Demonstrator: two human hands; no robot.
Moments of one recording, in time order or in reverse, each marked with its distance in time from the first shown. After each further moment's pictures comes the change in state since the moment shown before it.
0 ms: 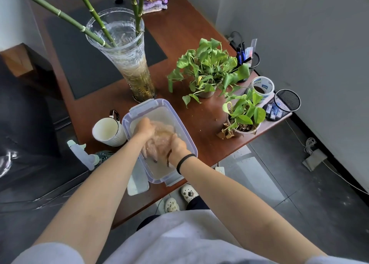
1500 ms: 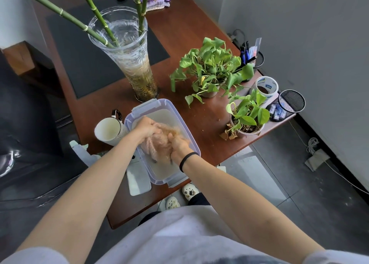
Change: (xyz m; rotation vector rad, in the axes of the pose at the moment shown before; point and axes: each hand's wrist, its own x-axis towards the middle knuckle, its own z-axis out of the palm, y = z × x) left_hand 0.003 -0.006 -0.016 -0.208 -0.219 0.024; right_hand -0.015 -0.009 0.005 0.070 0.020 -0.051
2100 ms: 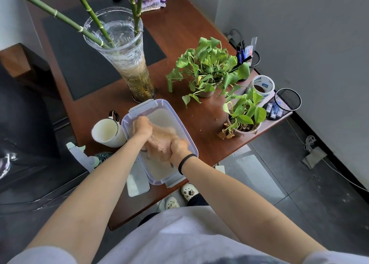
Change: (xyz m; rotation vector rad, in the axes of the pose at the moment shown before) left_hand 0.006 0.000 0.012 0.252 0.375 -0.013; right_hand -0.006 0.000 -0.005 0.001 0.045 0.039
